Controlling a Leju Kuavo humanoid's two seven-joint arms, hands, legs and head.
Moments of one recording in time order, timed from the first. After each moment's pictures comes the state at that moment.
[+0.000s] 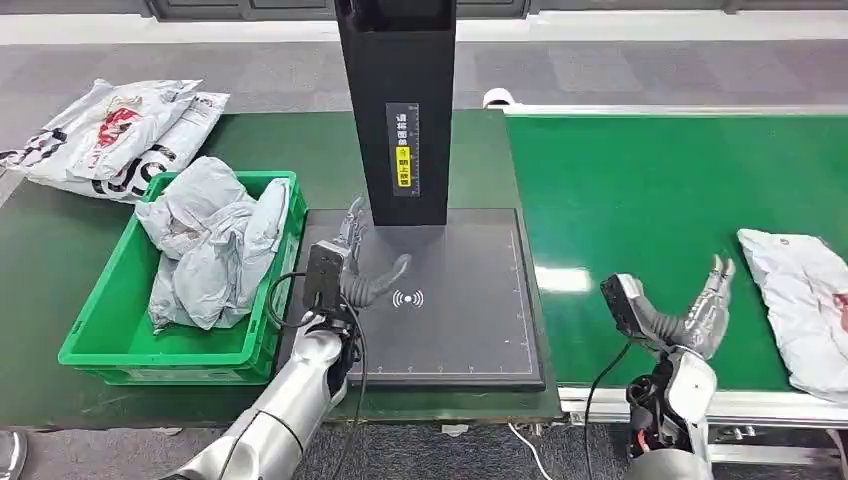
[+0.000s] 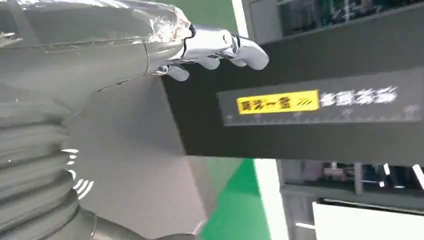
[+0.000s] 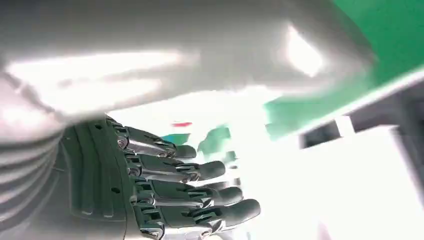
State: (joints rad) left arm -0.58 -0.33 -0.14 -0.55 -0.16 0.20 -0.70; right arm -0.41 0.12 -0.66 -0.76 1.56 -0.70 -0.08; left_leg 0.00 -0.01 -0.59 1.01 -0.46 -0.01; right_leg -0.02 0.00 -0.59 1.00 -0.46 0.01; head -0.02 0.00
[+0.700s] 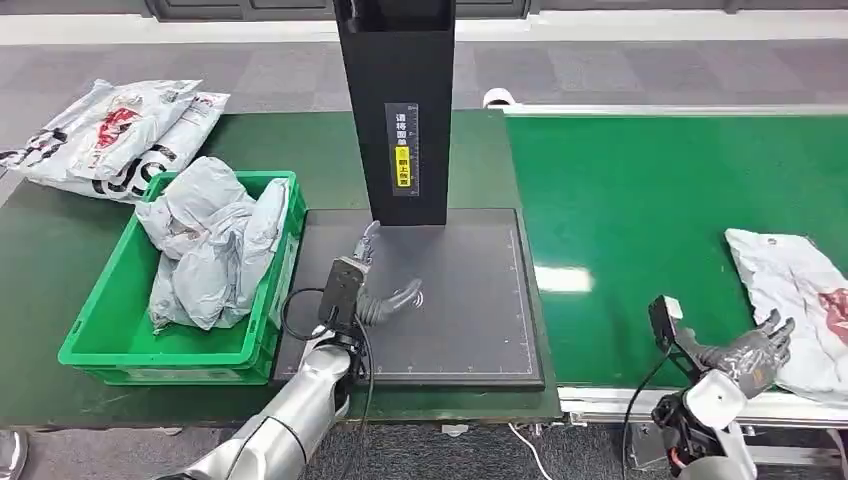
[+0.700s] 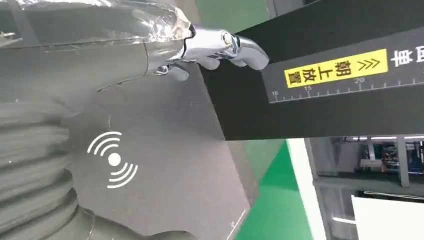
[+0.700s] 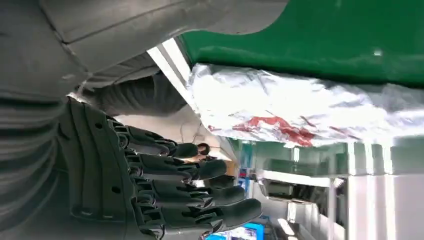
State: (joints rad) left arm -0.59 -0.34 -0.15 -0.43 -0.20 0.21 -0.70; right arm -0.41 -0.11 -0.39 -0.49 1.57 -0.70 0.53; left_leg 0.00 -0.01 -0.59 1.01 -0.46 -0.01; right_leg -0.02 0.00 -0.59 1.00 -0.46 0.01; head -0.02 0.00
